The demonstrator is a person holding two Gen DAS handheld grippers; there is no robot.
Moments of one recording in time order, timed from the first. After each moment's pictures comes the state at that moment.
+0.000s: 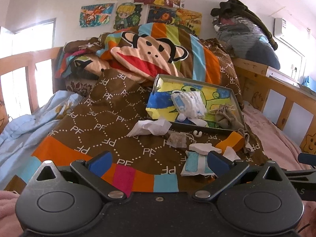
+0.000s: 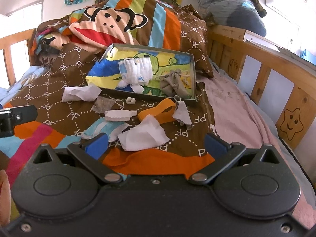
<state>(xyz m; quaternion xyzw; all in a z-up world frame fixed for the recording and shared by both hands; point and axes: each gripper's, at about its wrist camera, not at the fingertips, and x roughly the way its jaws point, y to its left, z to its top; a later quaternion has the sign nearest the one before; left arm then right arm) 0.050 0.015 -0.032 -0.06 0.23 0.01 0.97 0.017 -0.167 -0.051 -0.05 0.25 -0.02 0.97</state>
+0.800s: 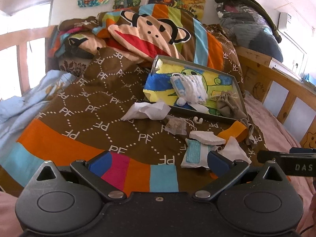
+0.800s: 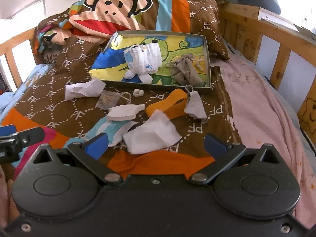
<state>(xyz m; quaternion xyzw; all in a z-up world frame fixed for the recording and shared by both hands) 0.085 0.022 -0.053 -0.09 0.28 -0.01 0.96 0.081 -0.195 -0.052 0.00 0.31 0.03 0.95</state>
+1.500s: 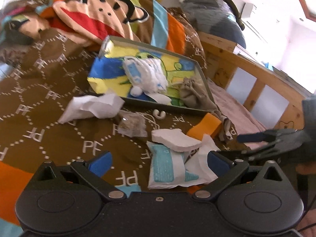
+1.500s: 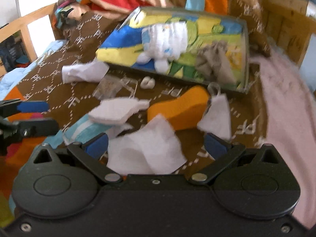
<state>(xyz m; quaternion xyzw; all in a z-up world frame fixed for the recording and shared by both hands) 0.178 0.010 -0.095 -0.11 0.30 -0.18 0.93 0.180 -0.222 -0.082 -0.04 0.37 0.16 0.91</state>
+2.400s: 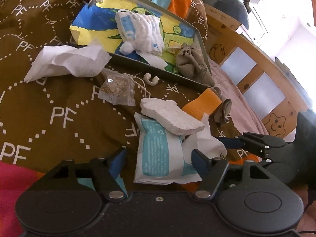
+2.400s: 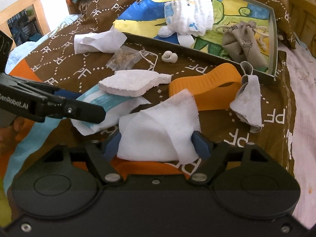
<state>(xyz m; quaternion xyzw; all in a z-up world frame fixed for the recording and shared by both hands) 0.229 0.005 -0.131 -0.17 0.40 -0.23 0.87 0.197 -0.192 -0.127 -0.08 0.40 0.20 0.89</state>
